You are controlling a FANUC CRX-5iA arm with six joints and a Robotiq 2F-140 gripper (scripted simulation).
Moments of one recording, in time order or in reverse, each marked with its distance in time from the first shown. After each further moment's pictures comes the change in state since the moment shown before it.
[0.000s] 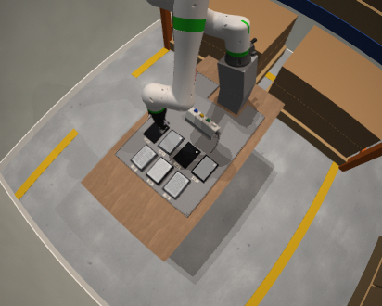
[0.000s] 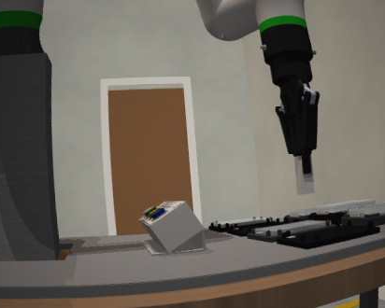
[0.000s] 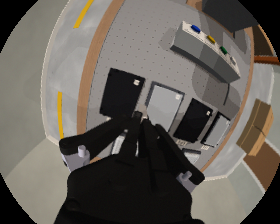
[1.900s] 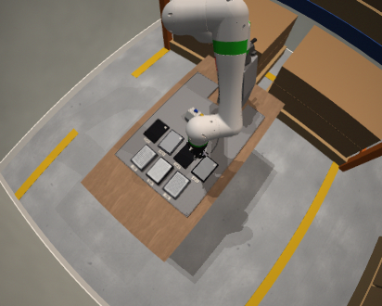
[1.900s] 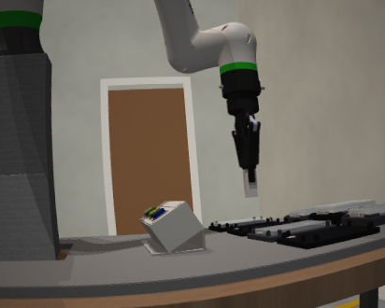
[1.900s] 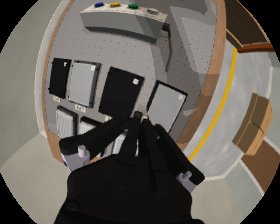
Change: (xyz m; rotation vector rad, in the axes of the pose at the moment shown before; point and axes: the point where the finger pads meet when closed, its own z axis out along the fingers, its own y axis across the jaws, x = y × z) arm -0.005 0.262 0.000 0.000 0.001 0.001
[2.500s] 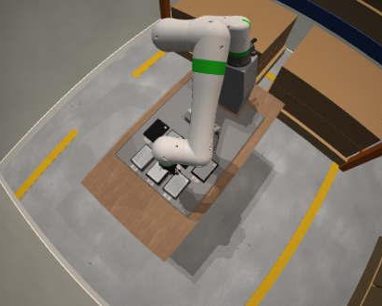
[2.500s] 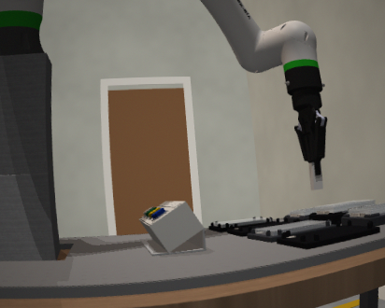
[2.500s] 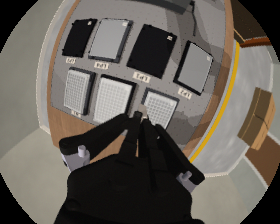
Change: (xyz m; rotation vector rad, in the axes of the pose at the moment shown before) arm -0.155 -0.048 -0.001 0.005 -0.005 0.000
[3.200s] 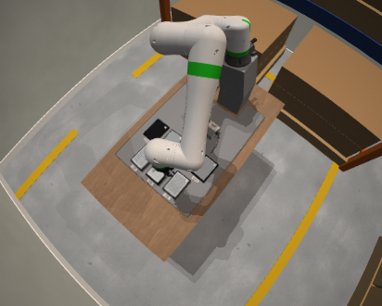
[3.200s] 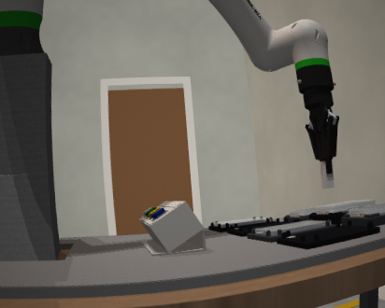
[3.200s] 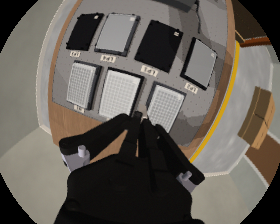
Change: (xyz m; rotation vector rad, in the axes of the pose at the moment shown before) arm -0.025 -0.015 0.000 -0.005 0.004 -0.001
